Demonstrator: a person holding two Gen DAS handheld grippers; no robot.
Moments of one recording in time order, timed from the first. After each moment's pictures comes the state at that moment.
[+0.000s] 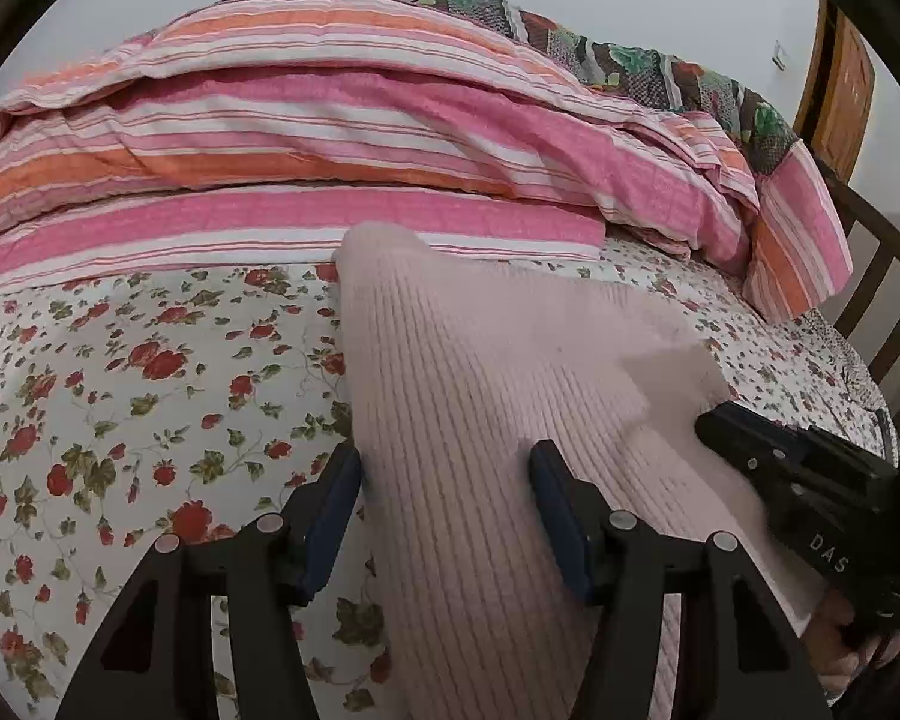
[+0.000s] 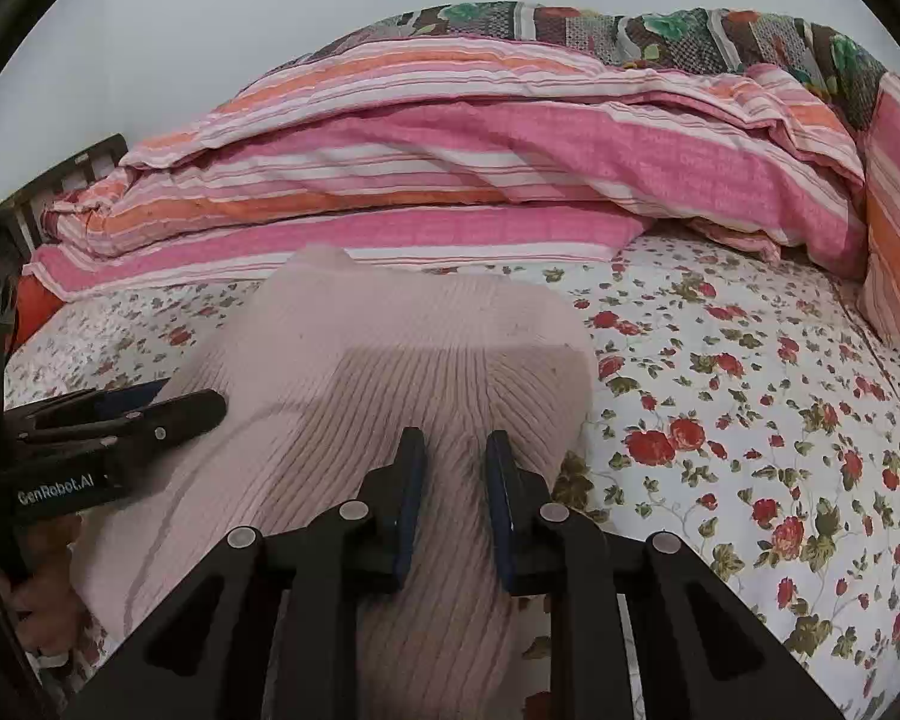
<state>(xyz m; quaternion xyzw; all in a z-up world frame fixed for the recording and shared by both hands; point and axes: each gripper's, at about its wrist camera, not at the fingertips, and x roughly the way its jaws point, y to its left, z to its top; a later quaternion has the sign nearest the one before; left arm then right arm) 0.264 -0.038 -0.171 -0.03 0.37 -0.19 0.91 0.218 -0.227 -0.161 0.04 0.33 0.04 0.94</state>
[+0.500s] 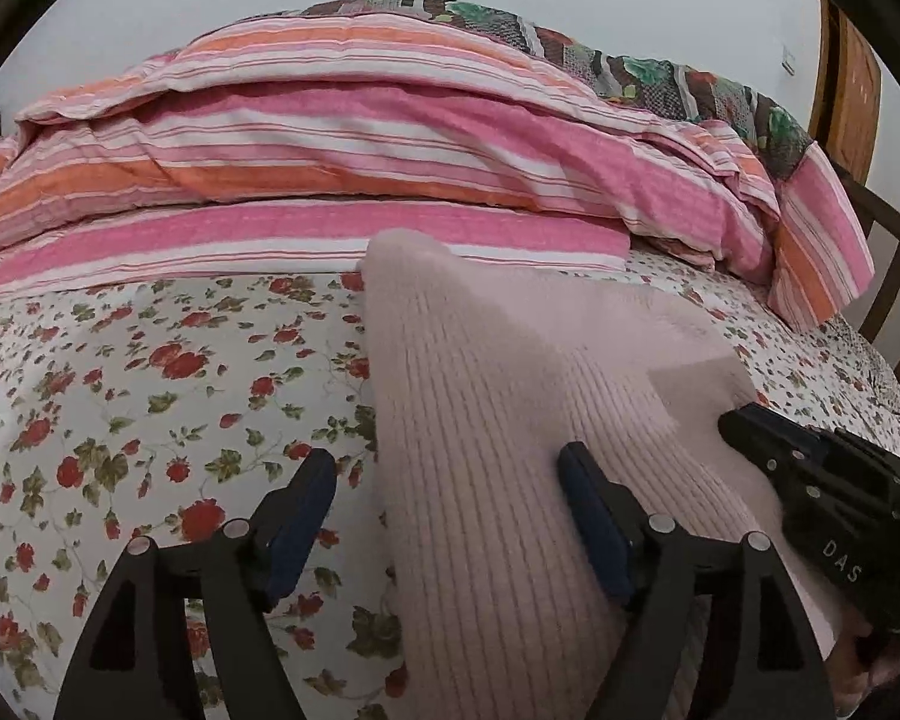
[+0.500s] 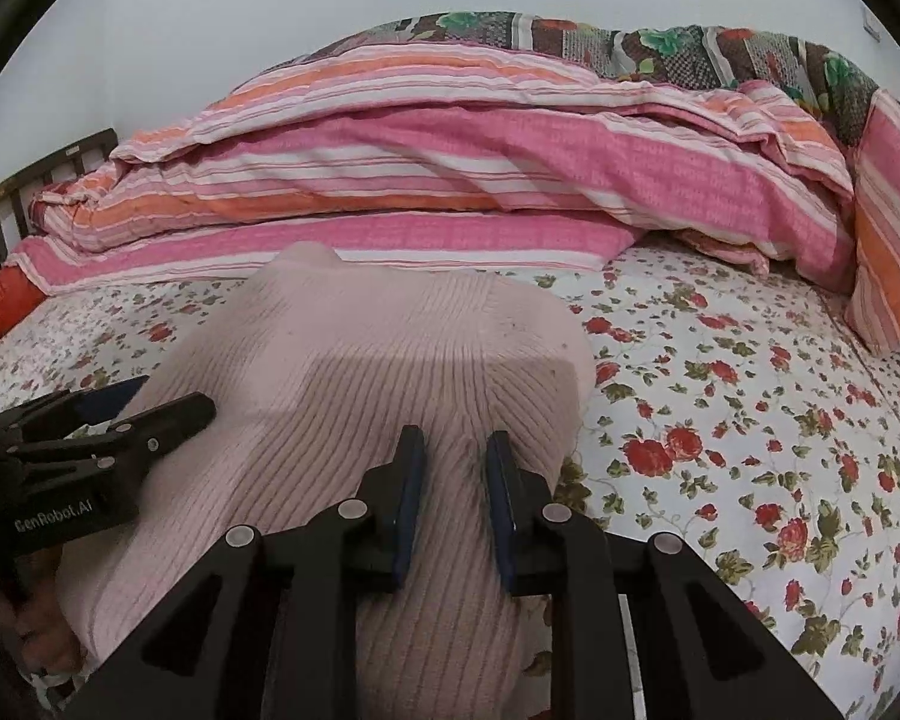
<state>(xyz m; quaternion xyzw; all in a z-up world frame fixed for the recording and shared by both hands) 0.261 -0.039 -0.180 -0.02 0.34 -0.16 0.93 0.216 -0.220 -0.170 0.01 0.31 0.02 0.95</state>
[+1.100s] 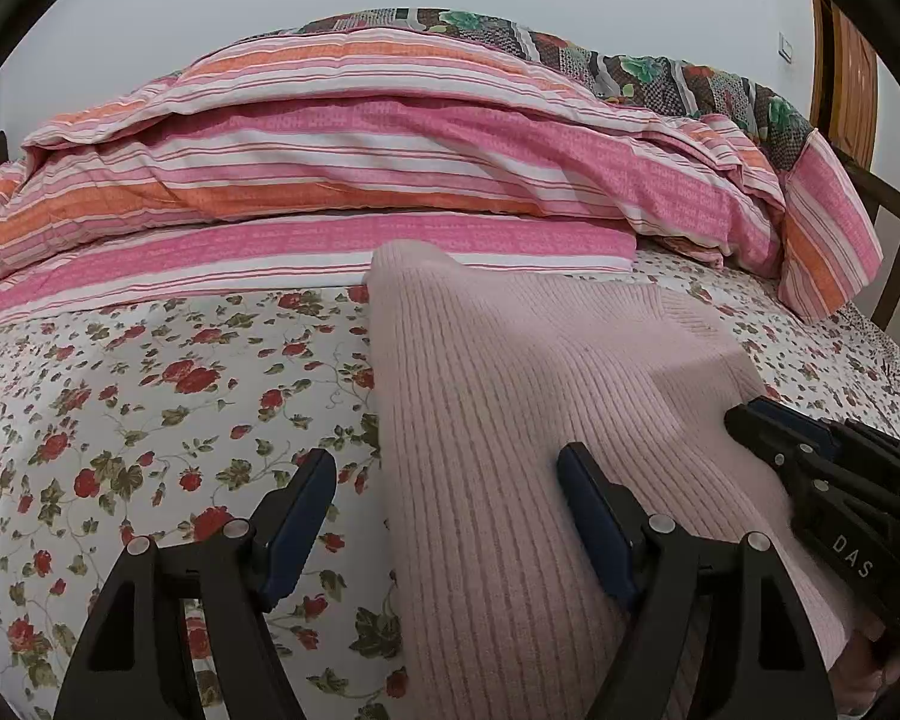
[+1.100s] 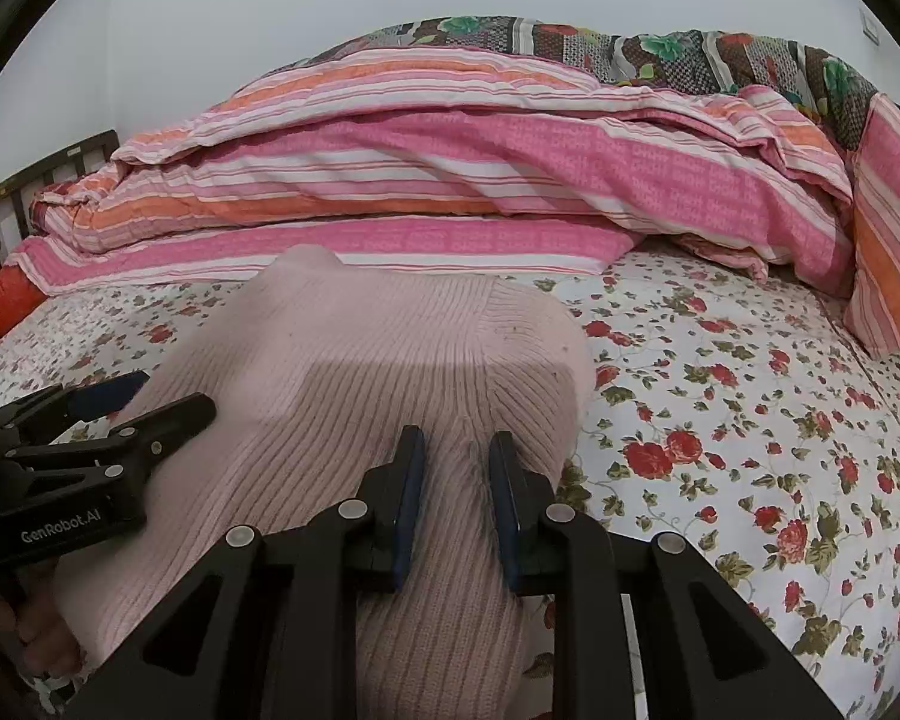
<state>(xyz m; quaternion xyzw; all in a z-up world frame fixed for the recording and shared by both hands) 0.256 -0.041 -0.178 0.00 0.33 -0.14 0.93 0.216 -0.220 -0.170 0.02 0.31 0.02 0.95</state>
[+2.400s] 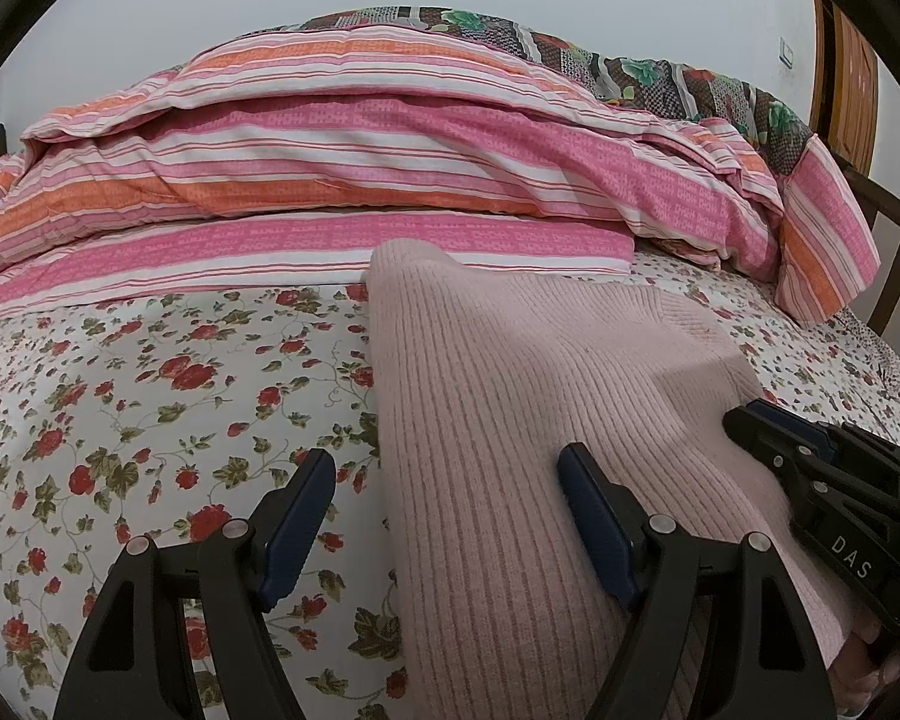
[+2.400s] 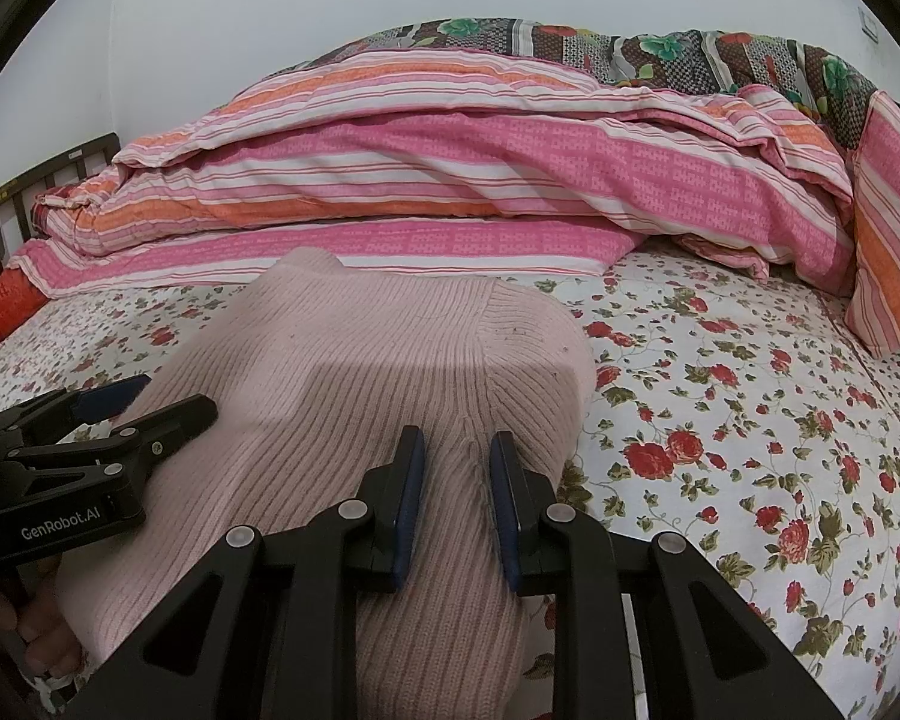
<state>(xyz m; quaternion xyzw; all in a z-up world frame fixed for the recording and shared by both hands) 0.256 -0.040 -0.178 0.00 0.33 -0.14 0.93 0.215 -0.222 -0.170 0.02 0.31 0.02 0.95</state>
